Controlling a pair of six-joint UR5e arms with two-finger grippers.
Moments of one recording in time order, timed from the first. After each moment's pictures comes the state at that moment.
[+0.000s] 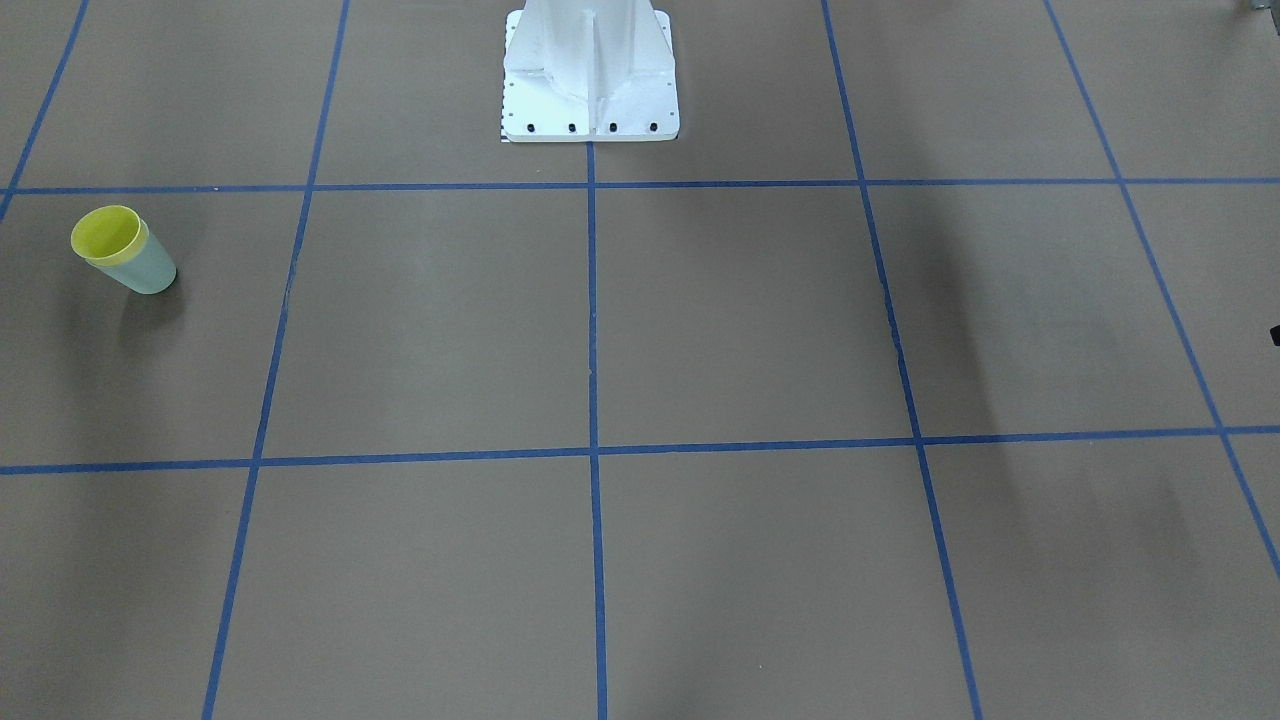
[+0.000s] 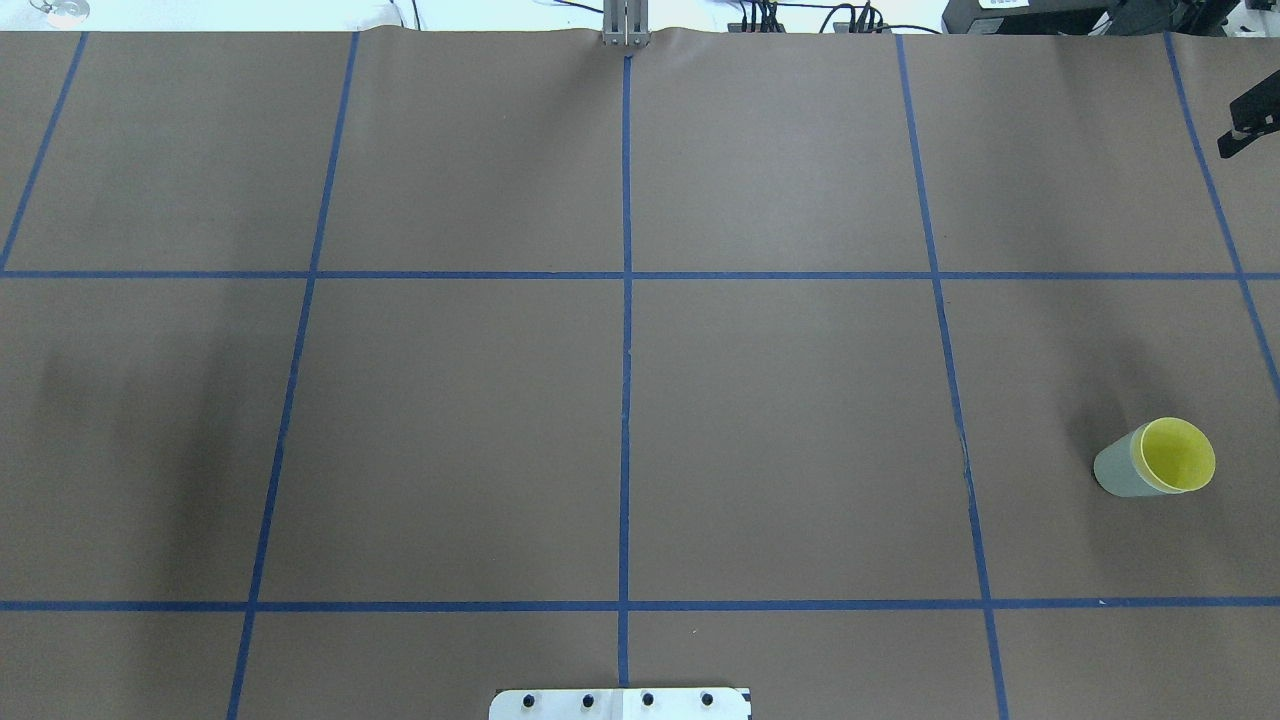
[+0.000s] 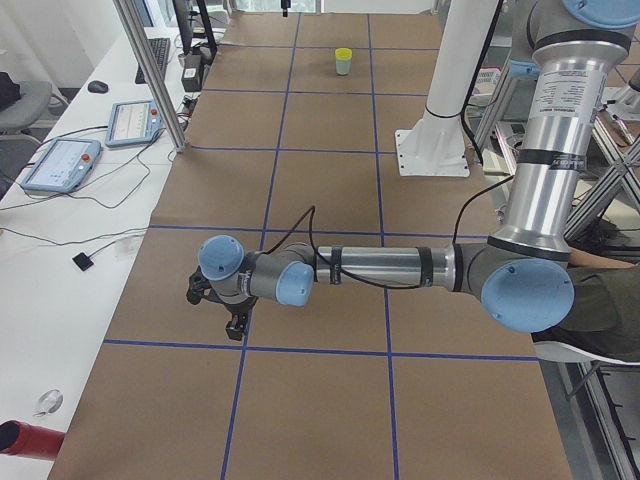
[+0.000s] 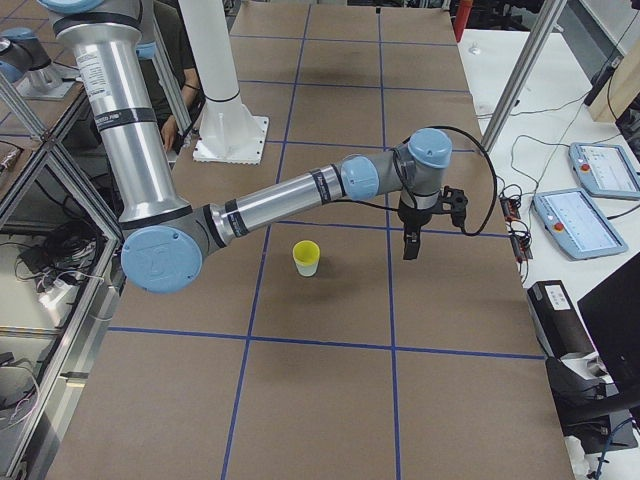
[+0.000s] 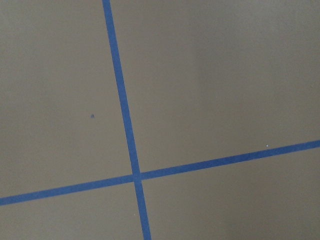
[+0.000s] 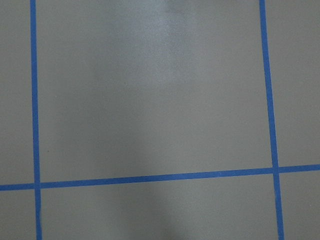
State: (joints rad) left arm -1.47 -1.69 -1.42 -1.79 -2.44 -0.04; right arm 1.39 -1.32 1.71 -1.69 2.31 0.39
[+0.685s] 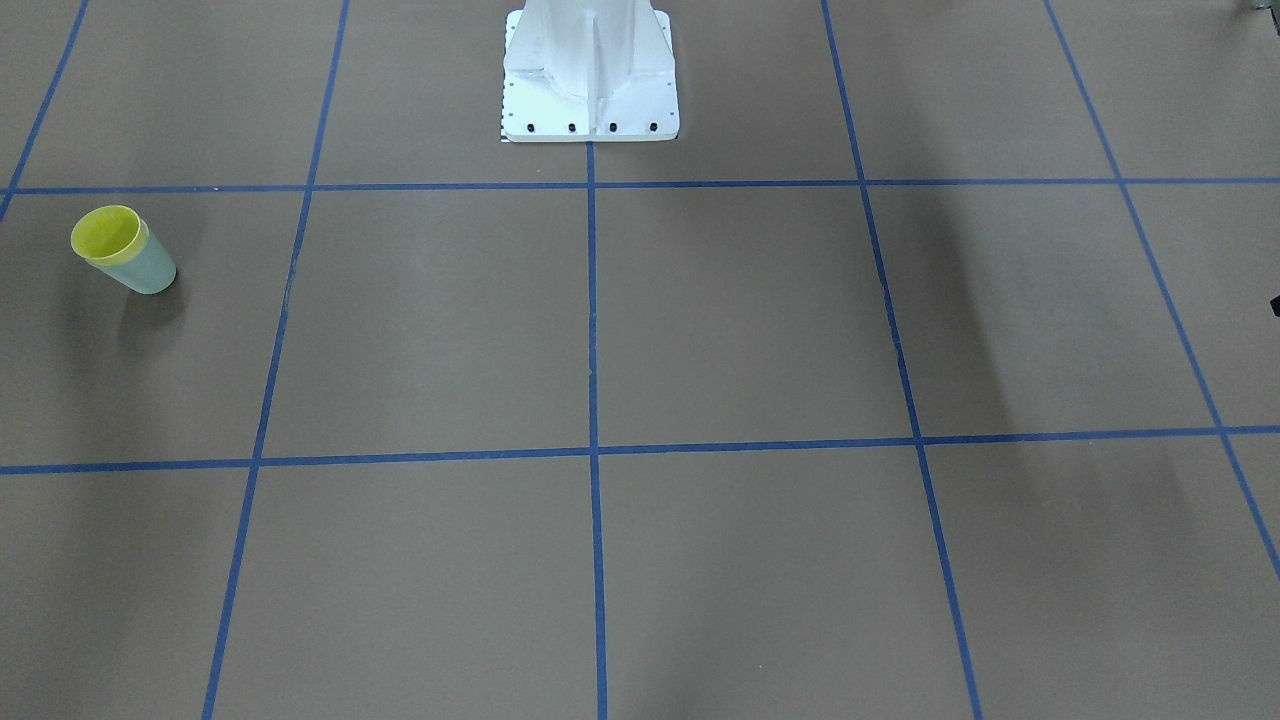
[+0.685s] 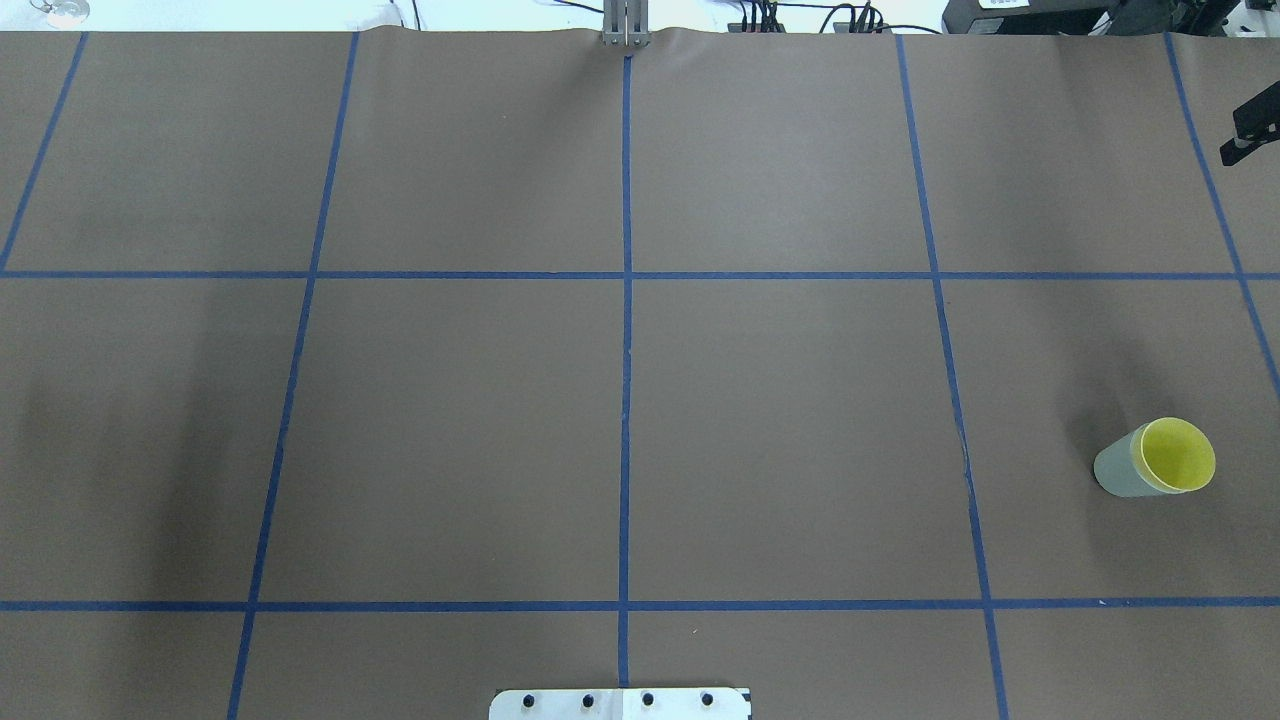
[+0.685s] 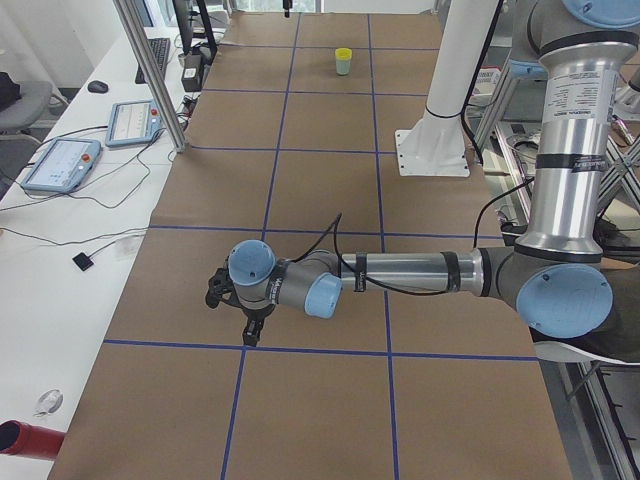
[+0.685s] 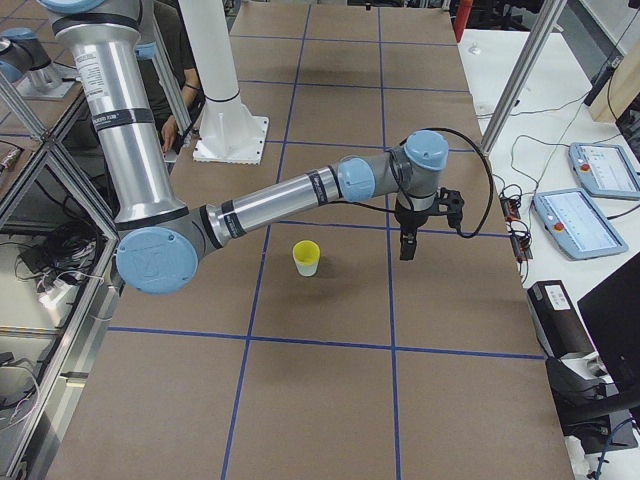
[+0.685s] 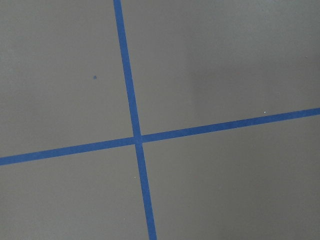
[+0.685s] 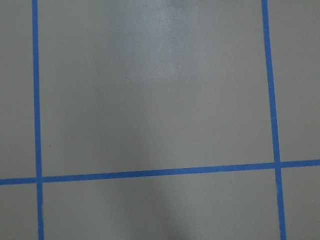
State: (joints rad) left arm -1.48 -1.58 -1.51 -1.91 -2.37 -0.07; right arm 1.39 -1.34 1.71 -1.69 2.32 0.38
